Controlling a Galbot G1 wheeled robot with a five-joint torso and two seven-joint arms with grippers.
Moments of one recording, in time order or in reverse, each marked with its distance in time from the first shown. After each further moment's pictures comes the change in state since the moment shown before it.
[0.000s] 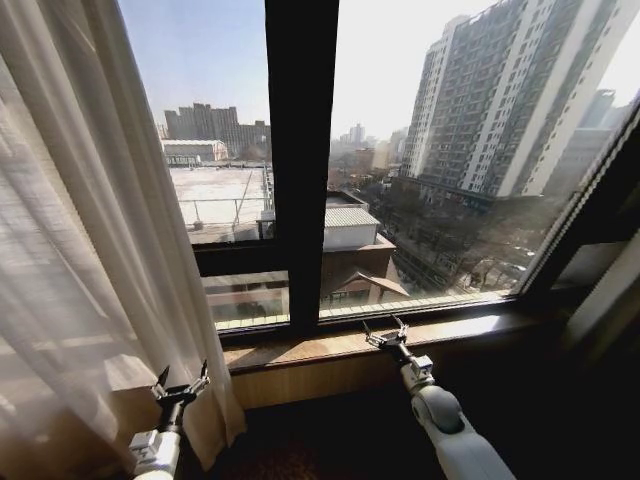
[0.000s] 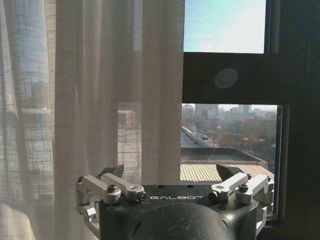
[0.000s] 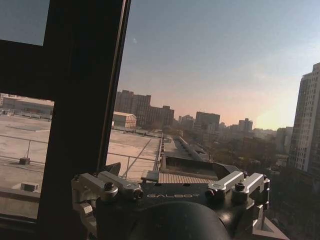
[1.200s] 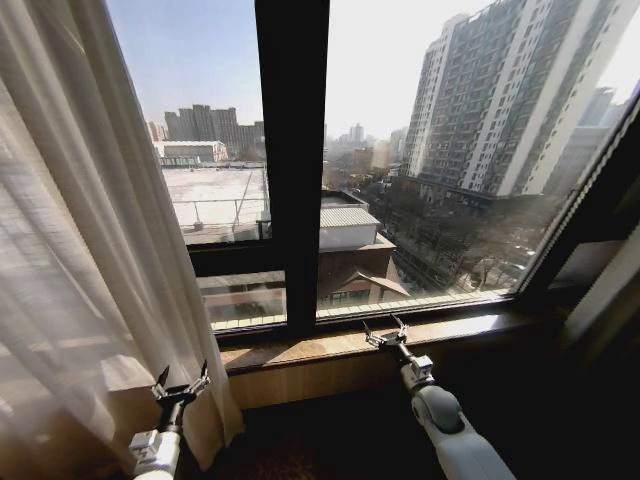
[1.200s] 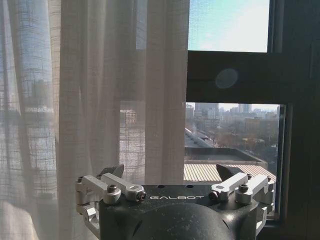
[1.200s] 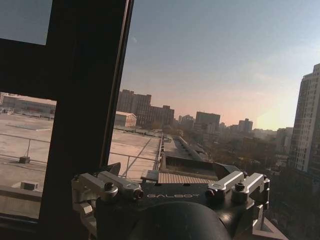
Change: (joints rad) left arm 0.000 0.000 0.000 0.000 0.000 0.000 0.000; right arm 0.000 0.000 -0.001 0.000 0.000 0.000 0.000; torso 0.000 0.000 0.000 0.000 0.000
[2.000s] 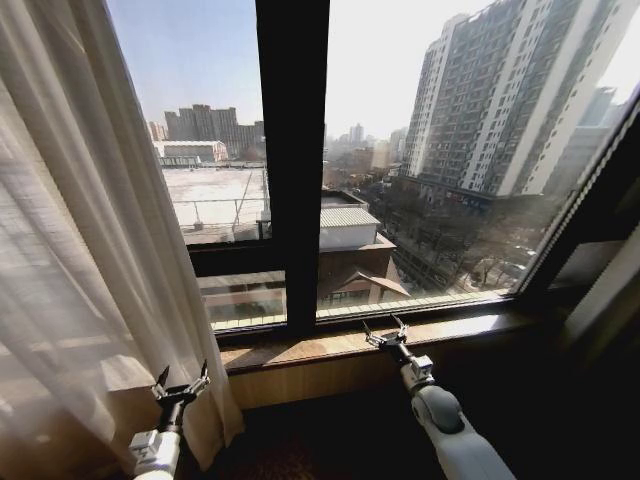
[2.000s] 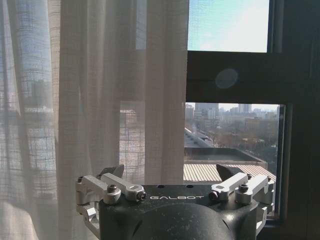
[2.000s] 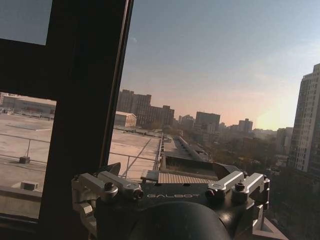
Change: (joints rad) left arm 0.000 0.000 0.000 0.000 0.000 0.000 0.000; right arm 0.000 0.000 0.000 0.000 0.000 0.000 0.000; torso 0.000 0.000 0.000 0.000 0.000
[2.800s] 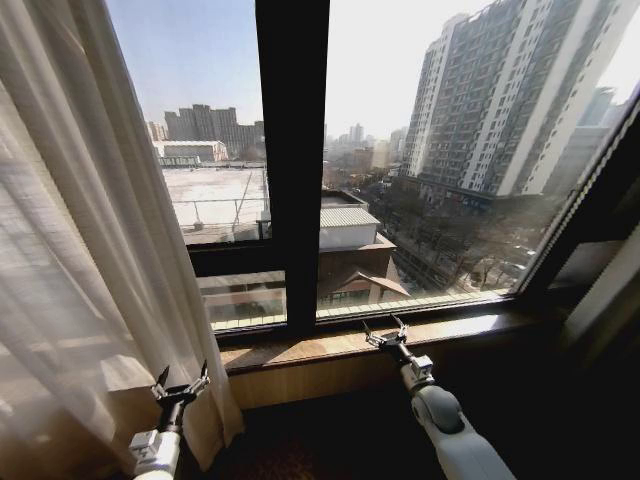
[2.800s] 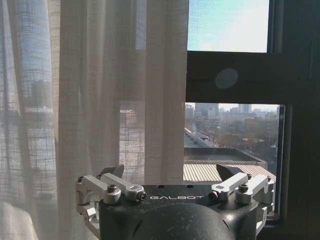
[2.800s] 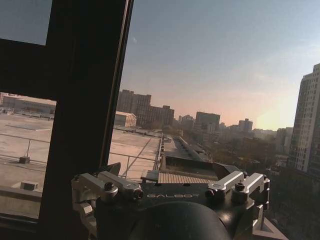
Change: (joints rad) left arm 0.000 0.000 0.000 0.000 0.000 0.000 0.000; right arm 0.000 0.000 0.000 0.000 0.000 0.000 0.000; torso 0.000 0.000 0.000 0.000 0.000
